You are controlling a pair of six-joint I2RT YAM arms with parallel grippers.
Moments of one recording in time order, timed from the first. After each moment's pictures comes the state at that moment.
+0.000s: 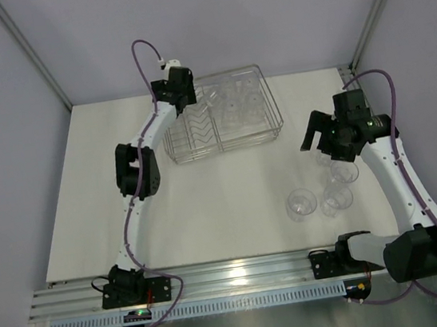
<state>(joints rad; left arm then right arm) -0.36 2.51 2.34 -0.49 -0.49 -0.25 0.05 1.17 1.18 -0.98 -0.05 0.46</state>
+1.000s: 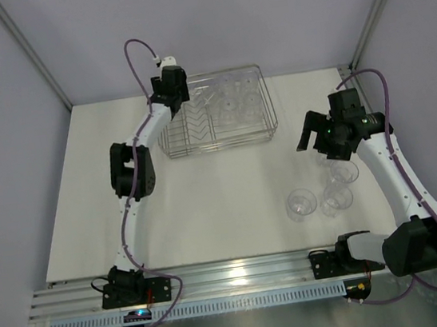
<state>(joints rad) -0.33 2.47 2.24 -0.29 -0.42 -0.21 0.07 1.22 1.18 -0.95 -0.07 0.45</state>
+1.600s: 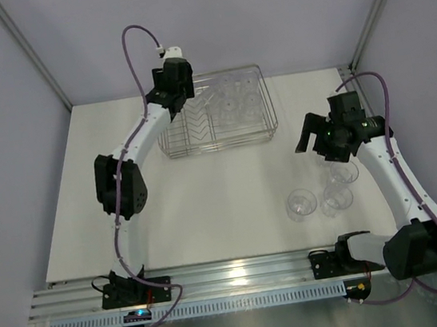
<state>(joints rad) -0.42 2.17 2.03 -0.37 -0.49 -0.16 0.07 1.20 1.15 -0.92 -0.09 0.45</state>
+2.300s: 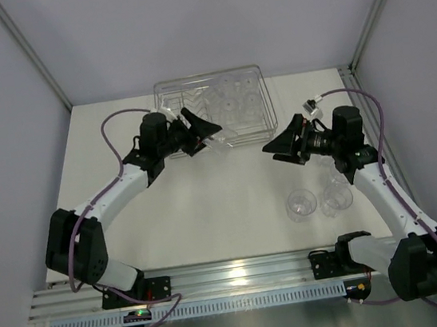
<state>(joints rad) -0.45 1.51 1.10 0.06 0.36 -1.02 0.07 1.07 0.81 -0.18 -0.92 0.77</state>
